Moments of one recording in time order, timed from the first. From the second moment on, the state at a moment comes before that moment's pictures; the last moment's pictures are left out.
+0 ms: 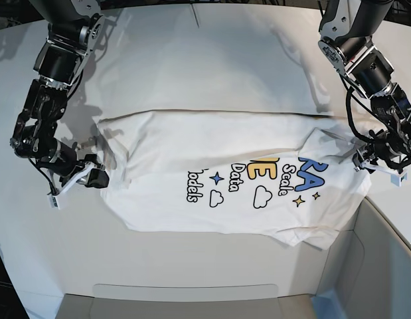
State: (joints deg) left arm -22.0 -17.6 -42.6 66.0 -18.8 -16.8 70.6; right arm 17.5 10.8 24.0 77.5 35.3 30.4 -65.6
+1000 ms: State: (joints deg) left arm -16.1 -17.6 -50.1 86.5 -19.0 -17.0 76.8; right arm 5.5 8.7 38.1 79.7 44.2 44.1 -81.7
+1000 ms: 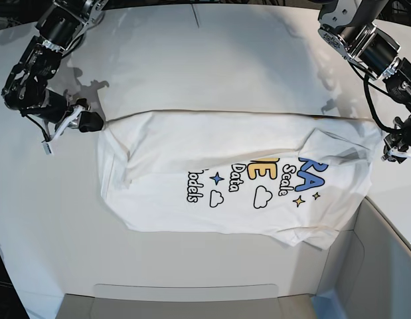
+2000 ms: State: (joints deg) left arm -16.3 -16.3 -49.7 86.3 -19.0 -17.0 77.0; right arm 10.2 4.6 24.1 91.2 29.5 44.4 -83.4
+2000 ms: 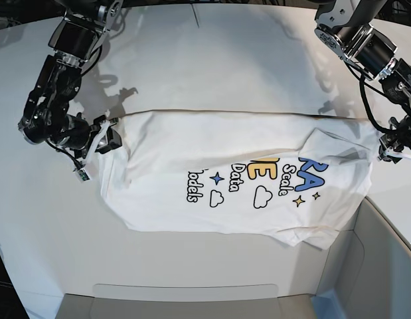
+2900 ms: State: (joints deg) left arm -16.2 -16.3 -49.7 86.3 -19.0 -17.0 77.0; right arm 7.6 3.2 35.7 90.7 28.8 44.4 -83.3
